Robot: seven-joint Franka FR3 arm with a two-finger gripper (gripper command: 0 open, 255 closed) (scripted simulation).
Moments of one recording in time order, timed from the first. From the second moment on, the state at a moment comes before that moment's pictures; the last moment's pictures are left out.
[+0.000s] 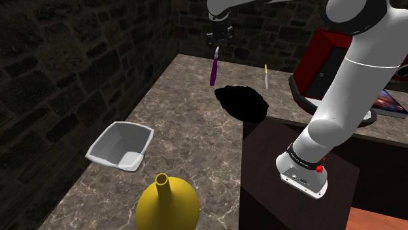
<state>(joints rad) -0.09 0.17 0.00 -1.71 -0.28 1.84 0.49</state>
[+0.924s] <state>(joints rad) -0.10 0.42 -0.03 -1.51 -0.32 1.88 0.55</state>
